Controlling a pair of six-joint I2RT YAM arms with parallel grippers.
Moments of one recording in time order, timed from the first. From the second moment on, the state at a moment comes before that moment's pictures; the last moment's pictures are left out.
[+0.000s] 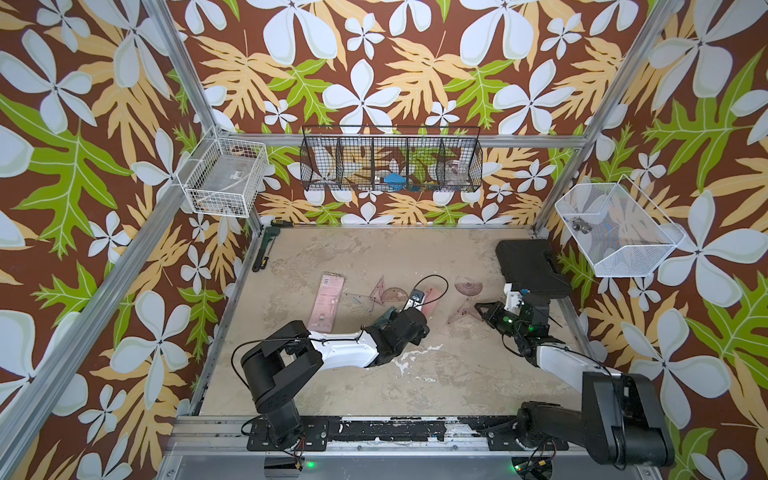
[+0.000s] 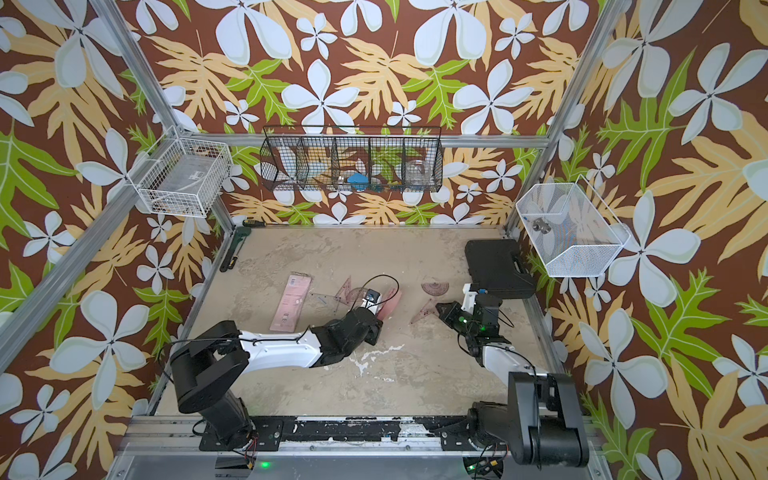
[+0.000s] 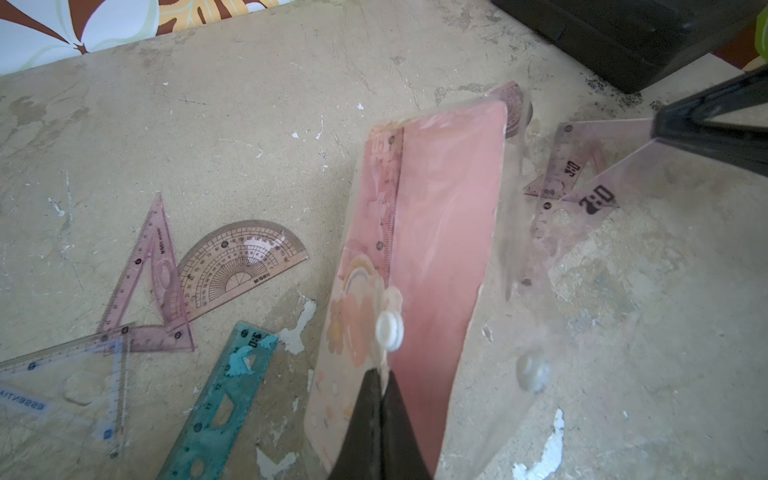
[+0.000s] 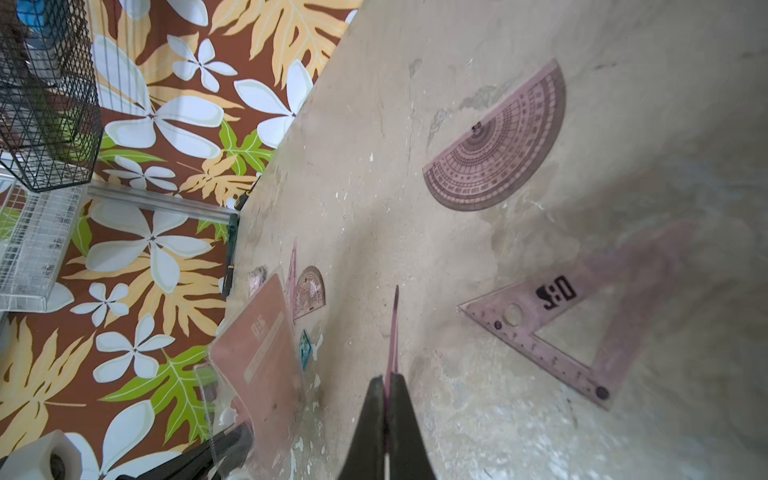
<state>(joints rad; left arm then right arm) -1.00 1.71 0.87 0.19 -0.43 -0.33 -0.06 1.31 0.39 0.35 -0.57 0.74</state>
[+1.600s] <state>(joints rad) -1.00 1.72 0.87 0.20 -0.41 -0.31 0.16 1.19 0.52 0.35 -0.57 0.73</state>
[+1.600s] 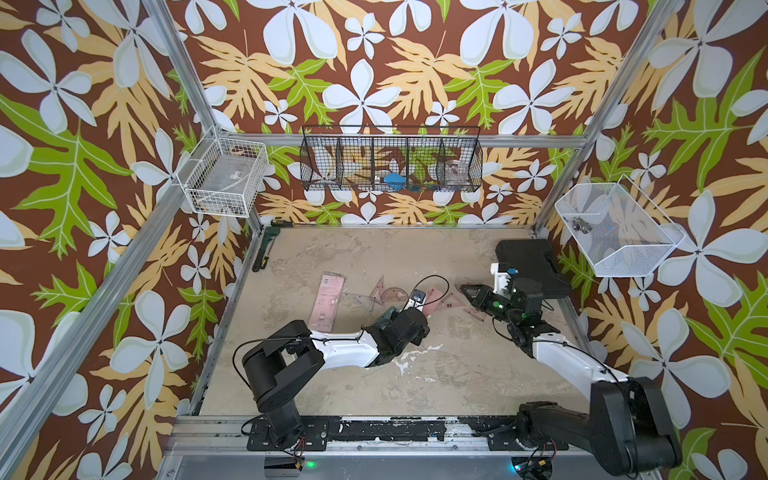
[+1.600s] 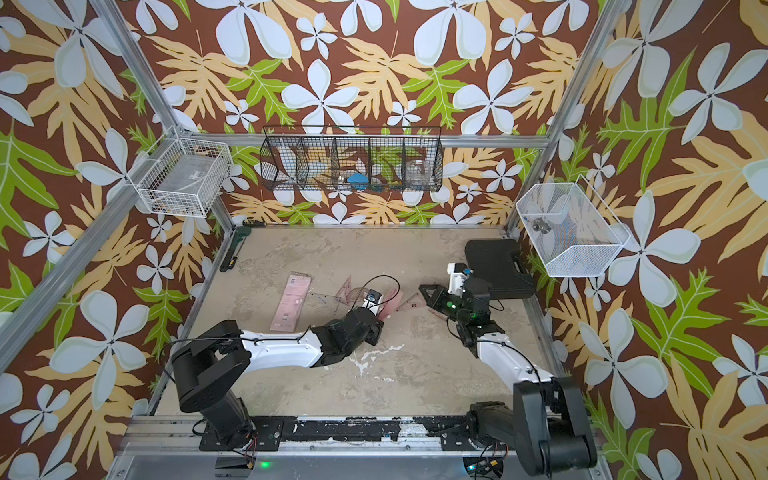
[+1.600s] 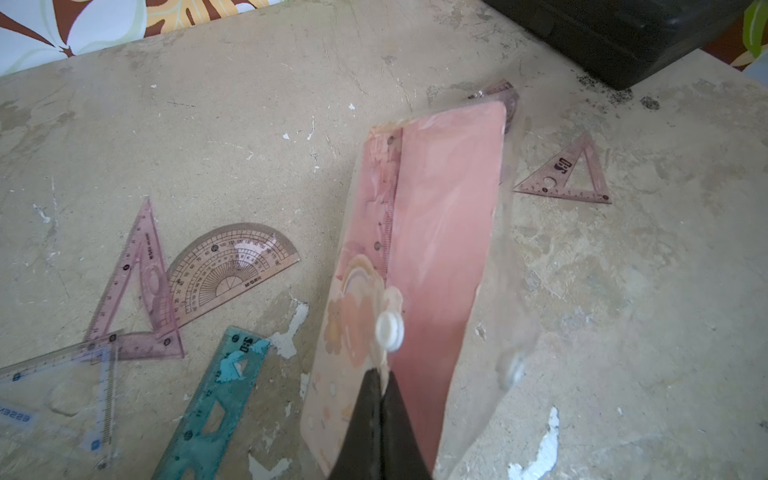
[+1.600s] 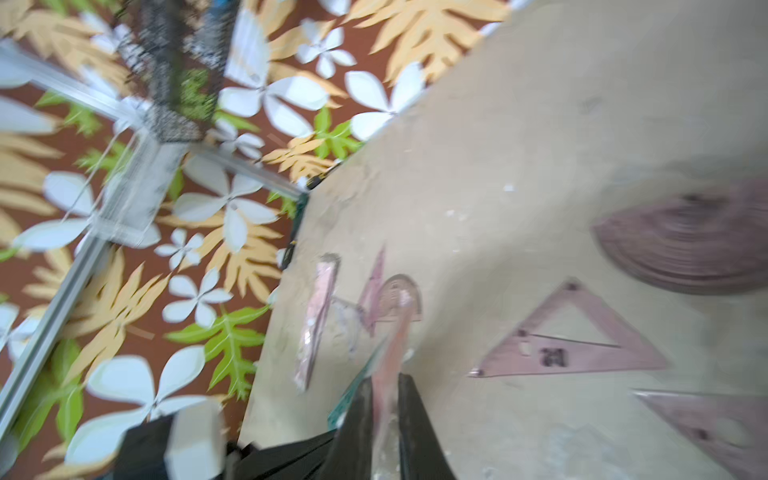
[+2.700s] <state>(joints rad) -1.00 1.71 0.87 0.23 -0.43 -0.30 0.45 1.38 0.51 0.32 -0.38 0.68</state>
